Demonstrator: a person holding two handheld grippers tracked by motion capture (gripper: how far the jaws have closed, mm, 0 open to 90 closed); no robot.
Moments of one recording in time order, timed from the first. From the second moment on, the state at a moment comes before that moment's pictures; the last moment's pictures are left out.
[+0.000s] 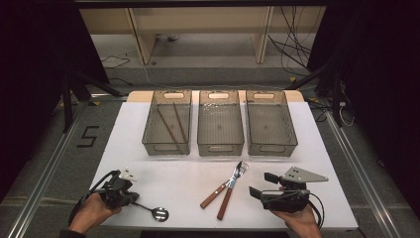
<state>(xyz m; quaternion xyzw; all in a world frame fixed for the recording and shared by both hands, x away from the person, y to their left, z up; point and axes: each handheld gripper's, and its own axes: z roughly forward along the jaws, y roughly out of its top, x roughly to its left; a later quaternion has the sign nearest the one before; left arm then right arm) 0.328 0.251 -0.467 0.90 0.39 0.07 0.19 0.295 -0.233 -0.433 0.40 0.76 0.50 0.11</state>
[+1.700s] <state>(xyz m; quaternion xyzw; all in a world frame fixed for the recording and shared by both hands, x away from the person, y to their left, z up) 0.330 0.231 -0.463 0.97 0.23 0.03 0.11 0.295 -0.233 -0.433 0.40 0.76 0.50 0.10</state>
